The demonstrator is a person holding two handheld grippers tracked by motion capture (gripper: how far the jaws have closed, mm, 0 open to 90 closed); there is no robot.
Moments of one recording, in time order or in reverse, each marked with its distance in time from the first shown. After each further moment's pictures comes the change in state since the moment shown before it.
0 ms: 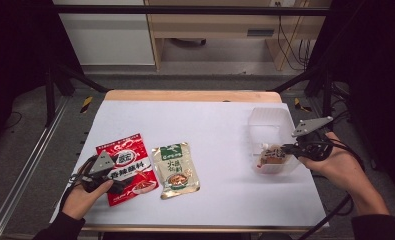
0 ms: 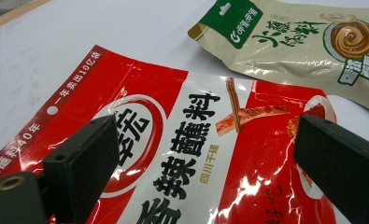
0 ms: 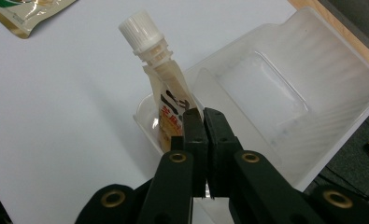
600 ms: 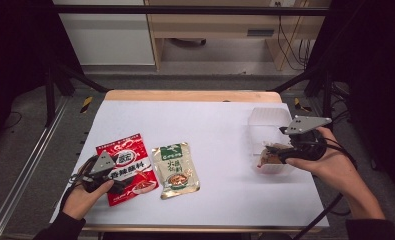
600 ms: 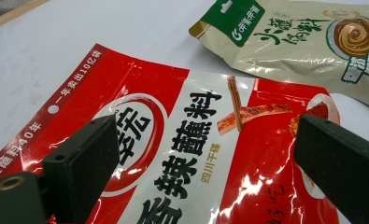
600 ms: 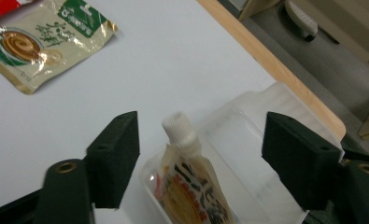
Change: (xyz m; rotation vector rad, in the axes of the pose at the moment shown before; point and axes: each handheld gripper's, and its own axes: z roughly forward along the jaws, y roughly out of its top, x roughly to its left) left arm -0.001 0.000 0.001 0.006 0.010 0.004; right arm 0.024 0.027 -0.010 -0.175 -0.089 -0.067
